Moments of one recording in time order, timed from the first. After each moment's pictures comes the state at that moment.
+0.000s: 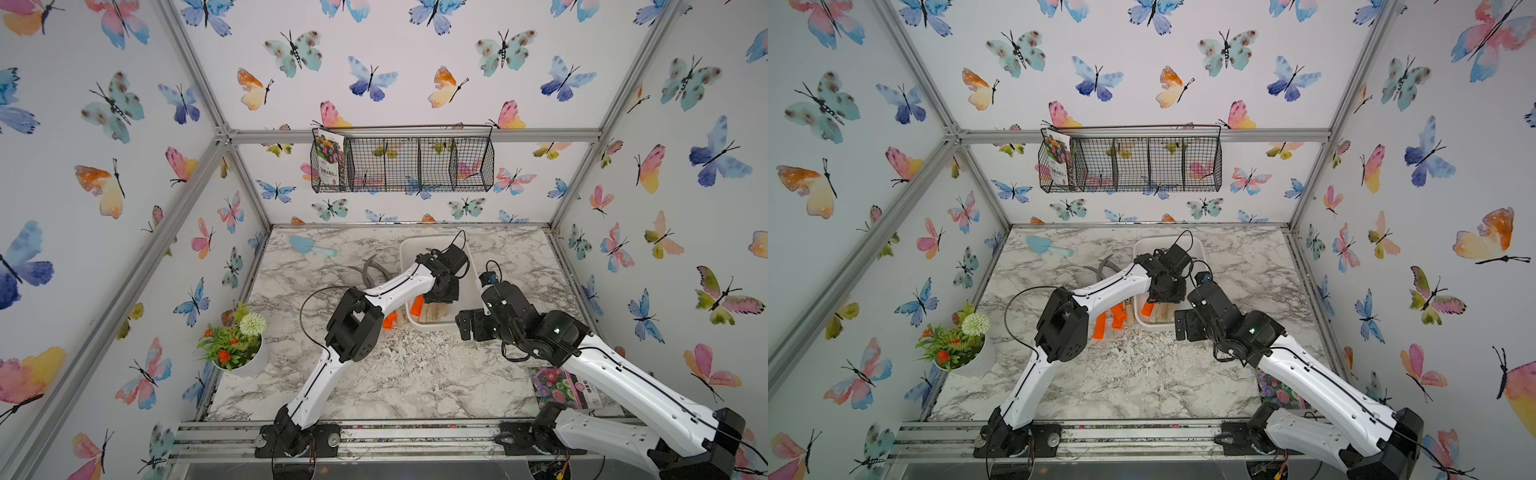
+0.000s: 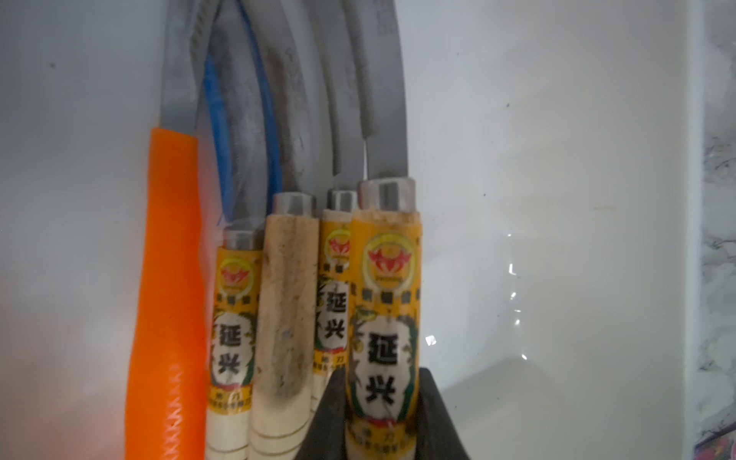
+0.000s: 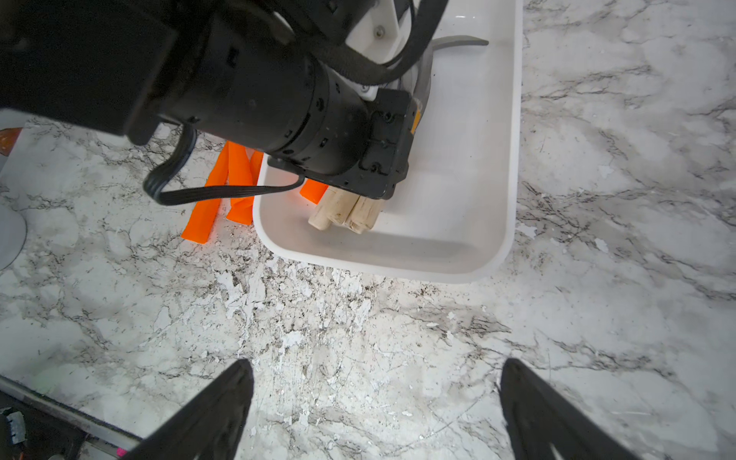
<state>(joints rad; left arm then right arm) -0.85 2.38 2.13 -0.89 0.02 -0.67 0.80 1.04 1.01 -0.86 0.24 0.50</state>
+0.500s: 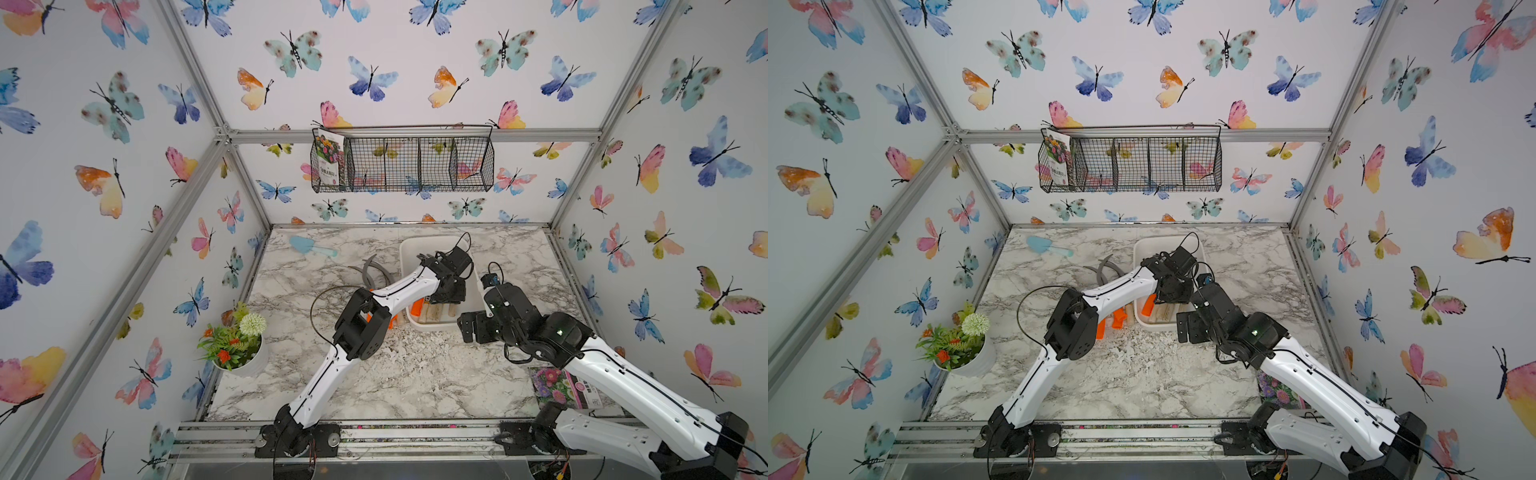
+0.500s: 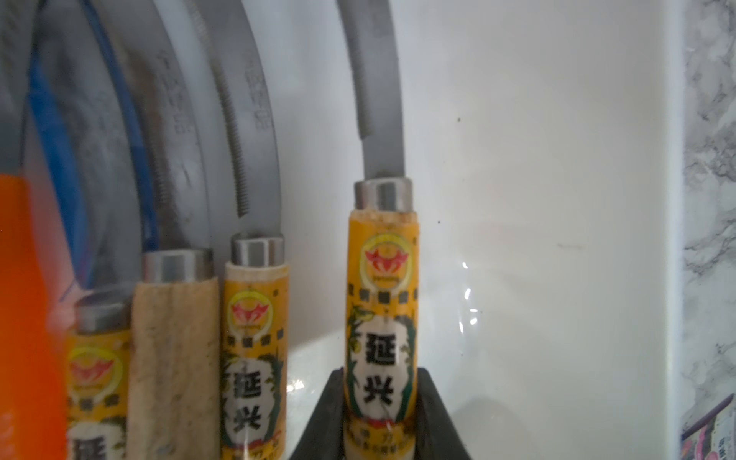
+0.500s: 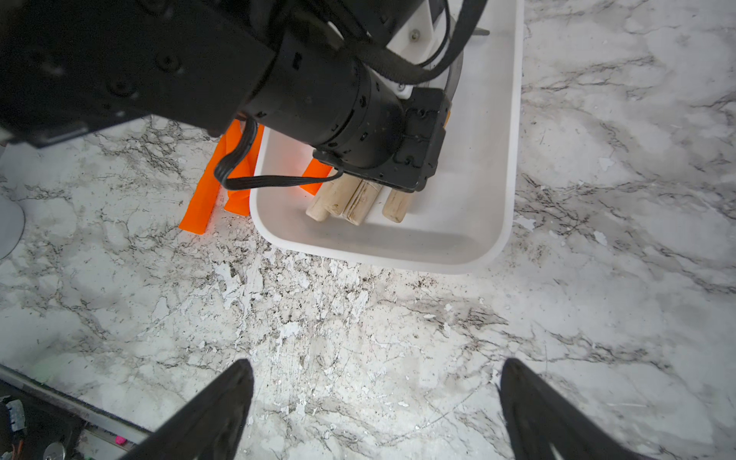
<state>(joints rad) -0.85 2.46 2.19 -0.82 0.09 -0.68 0.80 1.03 1.00 -0.87 0.23 0.49</state>
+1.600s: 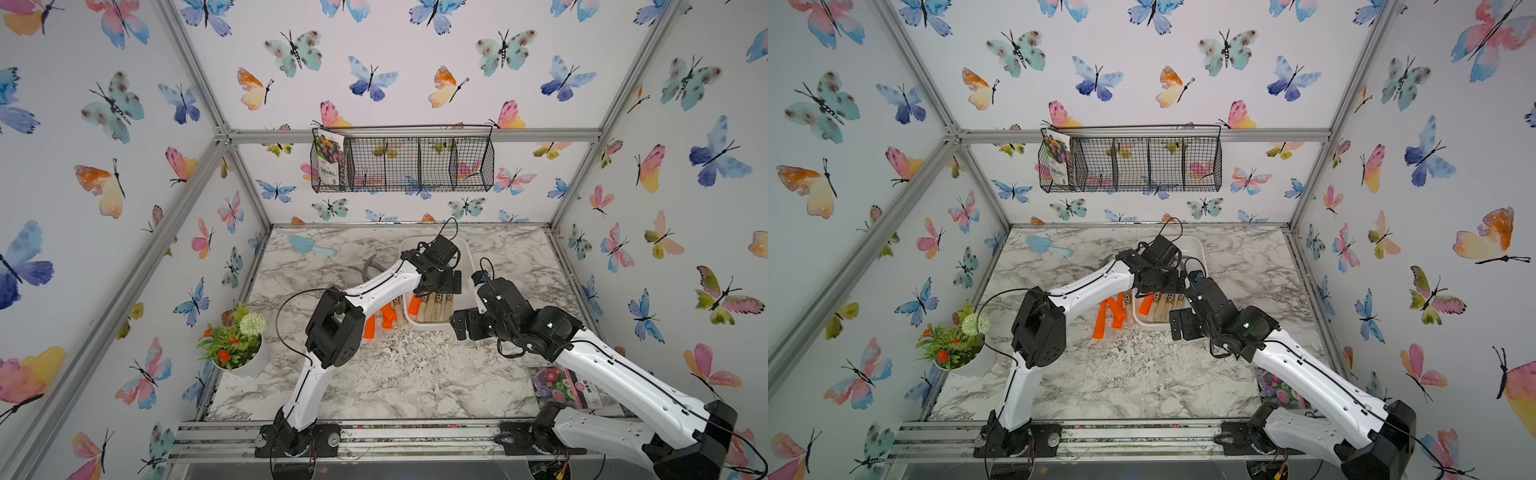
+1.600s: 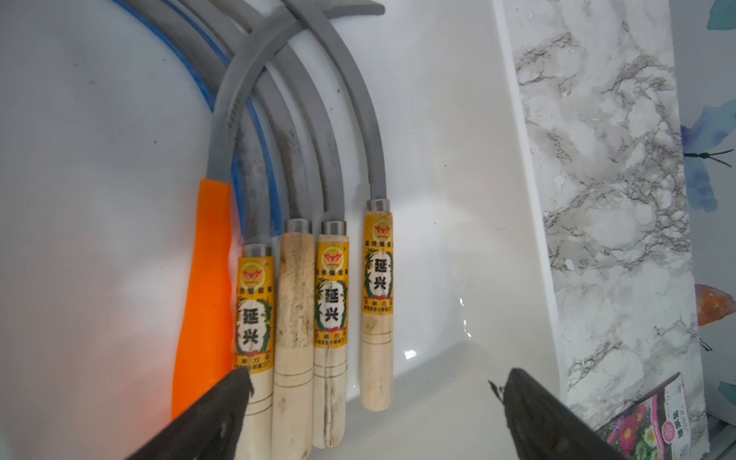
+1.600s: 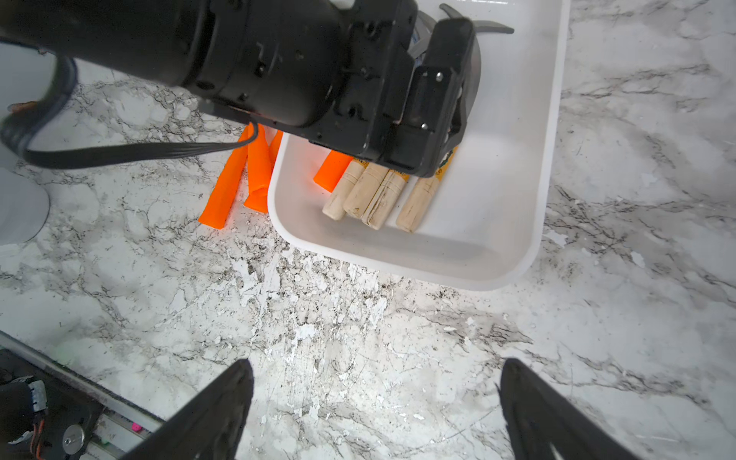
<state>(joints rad) -0.81 2.16 1.92 -0.76 0.02 -0.63 0.79 1.10 1.03 -0.82 0.16 0.45</state>
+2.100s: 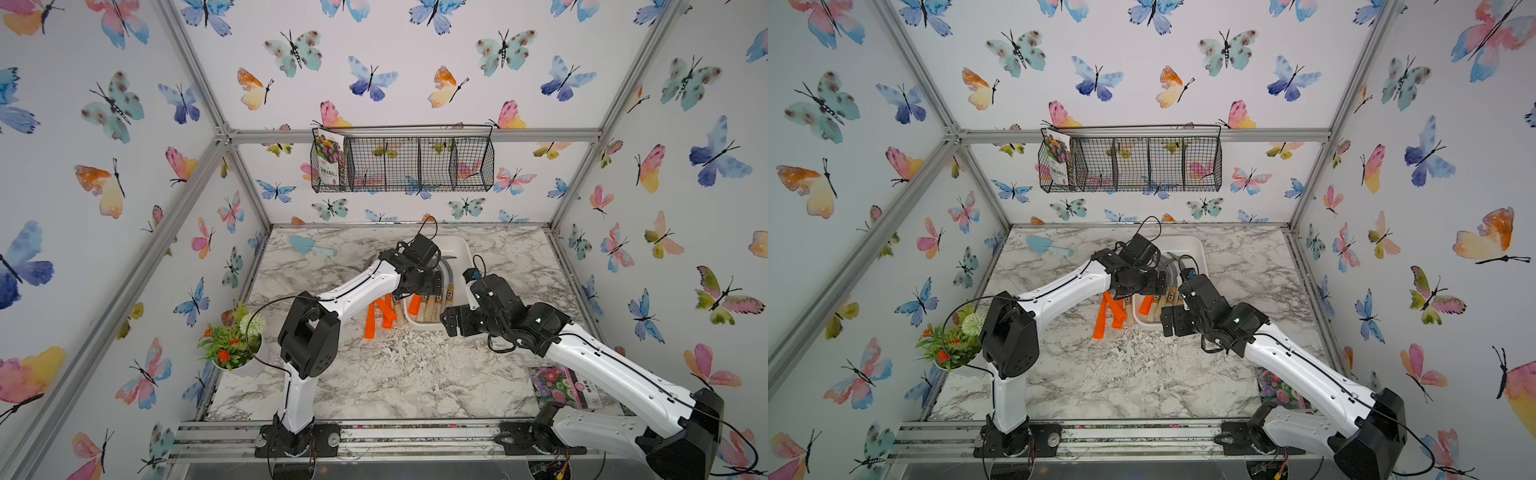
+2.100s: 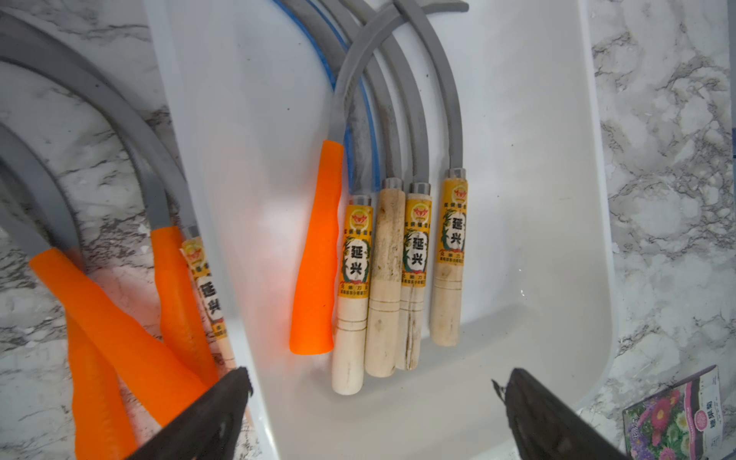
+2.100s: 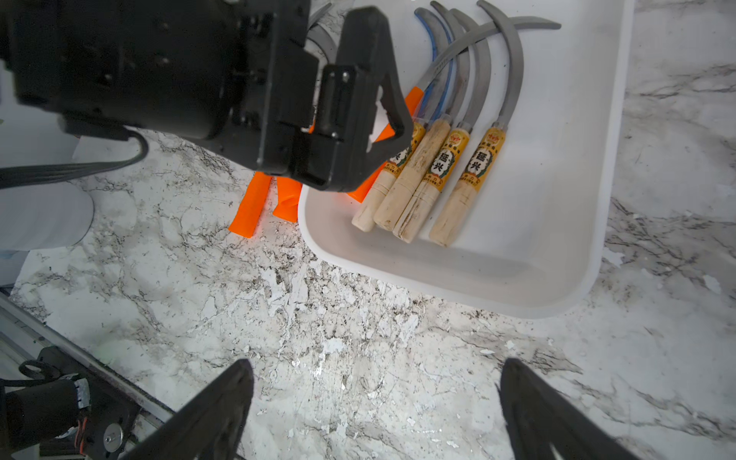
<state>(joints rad) -0.74 1.95 1.70 -0.80 -0.01 -0.61 0.79 1.16 1.03 -0.73 0.10 0.47</state>
